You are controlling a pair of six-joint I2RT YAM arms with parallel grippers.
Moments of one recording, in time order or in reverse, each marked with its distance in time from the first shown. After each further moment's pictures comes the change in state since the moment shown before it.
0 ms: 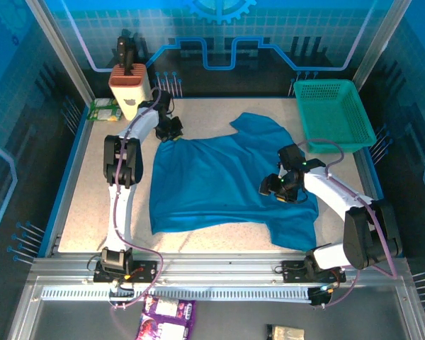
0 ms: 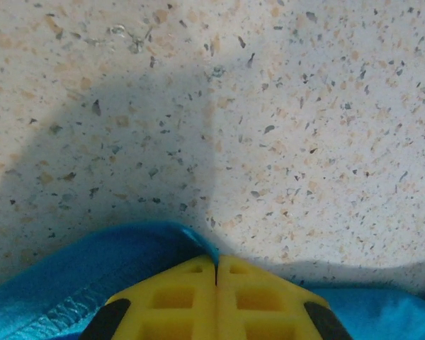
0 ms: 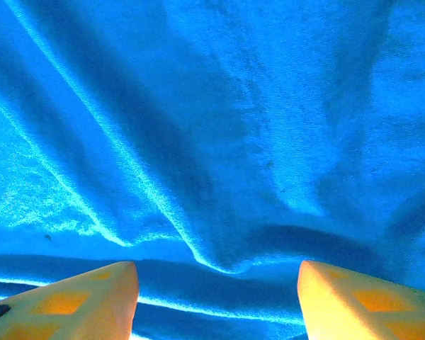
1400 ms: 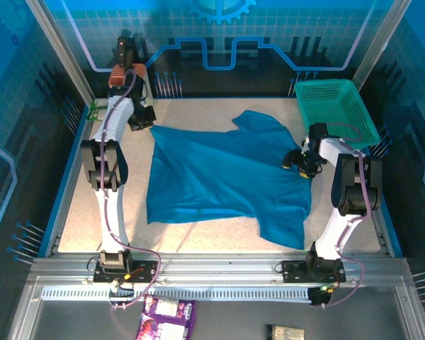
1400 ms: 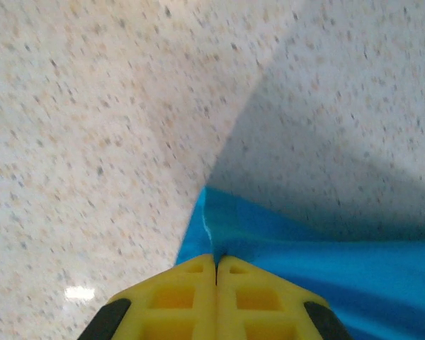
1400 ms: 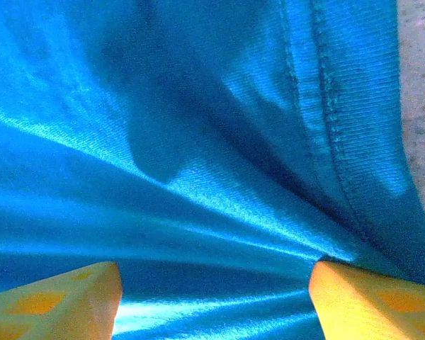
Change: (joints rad) left arm 0.145 -0.110 0.130 -0.255 -0.193 0.260; right arm -0.385 0.476 0.334 0.090 -0.011 -0.274
